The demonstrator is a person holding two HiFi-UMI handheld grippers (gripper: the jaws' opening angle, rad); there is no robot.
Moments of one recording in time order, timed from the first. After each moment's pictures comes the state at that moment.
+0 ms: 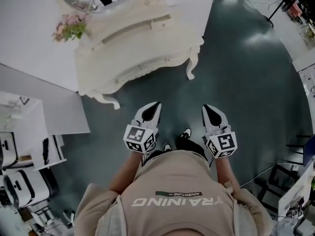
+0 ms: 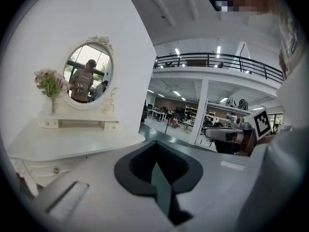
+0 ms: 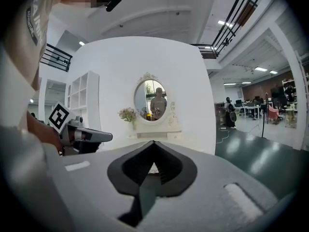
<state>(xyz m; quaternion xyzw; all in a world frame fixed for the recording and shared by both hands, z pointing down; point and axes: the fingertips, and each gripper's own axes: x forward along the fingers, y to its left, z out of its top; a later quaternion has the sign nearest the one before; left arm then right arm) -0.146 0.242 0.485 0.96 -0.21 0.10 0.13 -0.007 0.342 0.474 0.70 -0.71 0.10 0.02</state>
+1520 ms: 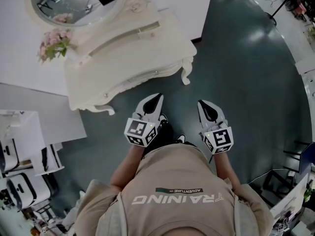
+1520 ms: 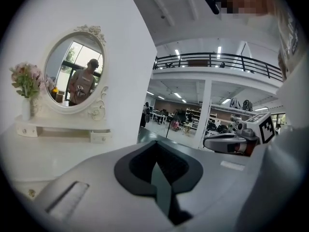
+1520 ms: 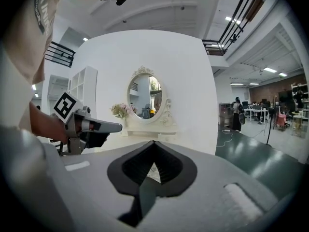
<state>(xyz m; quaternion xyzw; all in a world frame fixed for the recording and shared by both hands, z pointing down) 0.000 0.152 0.472 0.97 -0.21 0.09 0.13 0.107 0.247 0.481 0.67 -0.73 0.10 0.05</state>
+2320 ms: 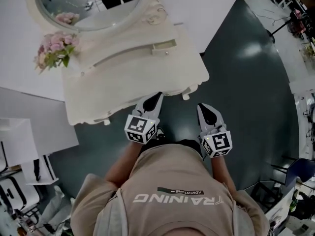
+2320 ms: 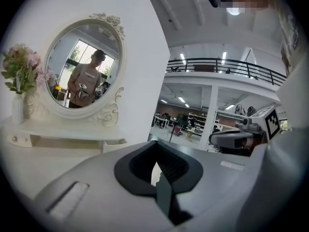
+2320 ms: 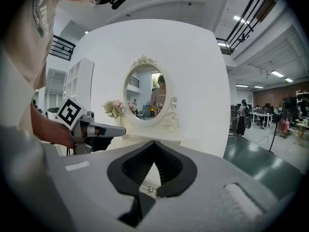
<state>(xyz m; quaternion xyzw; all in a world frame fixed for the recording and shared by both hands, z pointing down) -0.008 -0.014 0.474 0.96 -0.21 0.06 0.14 0.094 0.090 0.460 0.67 -0.73 0.09 0.08</state>
